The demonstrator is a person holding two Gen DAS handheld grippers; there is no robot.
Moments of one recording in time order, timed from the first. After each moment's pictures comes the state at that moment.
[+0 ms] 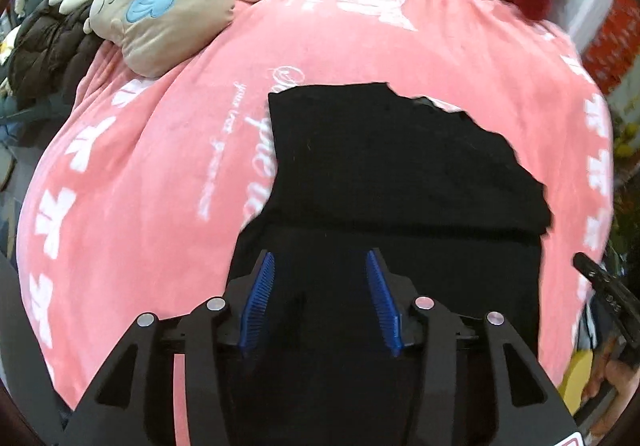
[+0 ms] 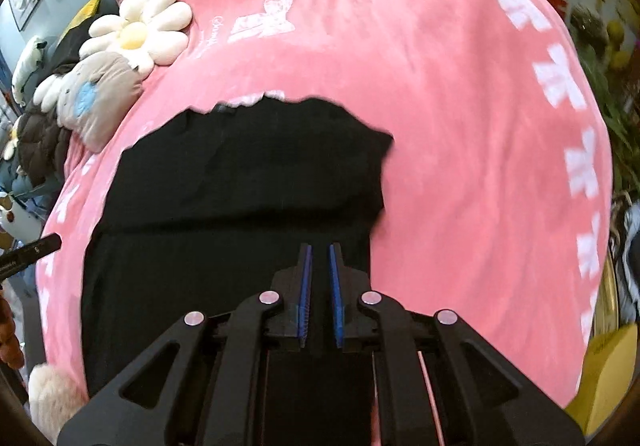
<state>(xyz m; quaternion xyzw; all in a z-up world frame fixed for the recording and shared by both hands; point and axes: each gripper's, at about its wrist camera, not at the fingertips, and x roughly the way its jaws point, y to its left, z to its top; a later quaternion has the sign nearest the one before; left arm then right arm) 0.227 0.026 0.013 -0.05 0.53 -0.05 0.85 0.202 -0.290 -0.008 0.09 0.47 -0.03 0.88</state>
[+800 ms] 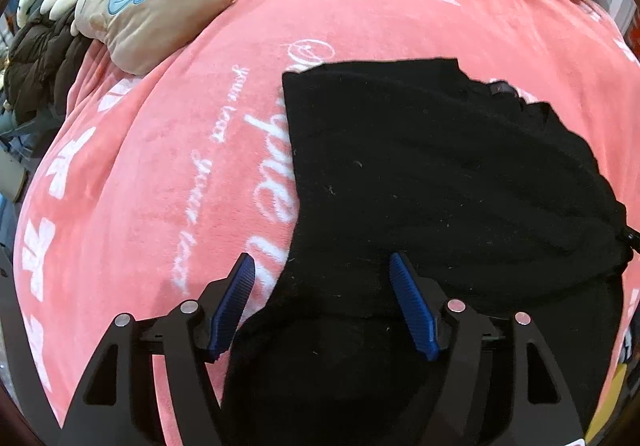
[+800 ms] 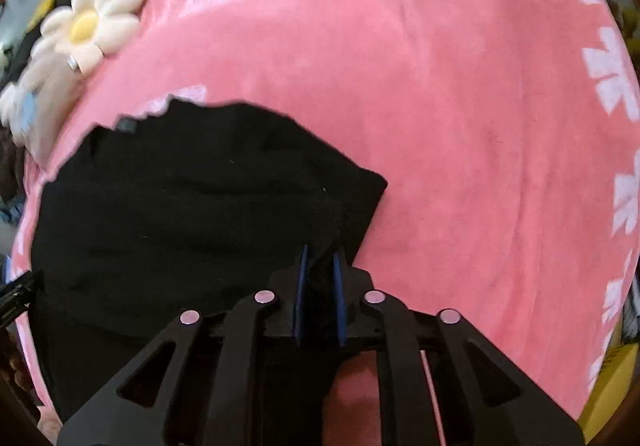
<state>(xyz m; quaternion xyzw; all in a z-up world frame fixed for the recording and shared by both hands) 0.292 0.036 -0.063 -0.01 0.53 0.00 0.85 0.287 -0.340 -0.064 0.10 0.49 -0.06 0.87</state>
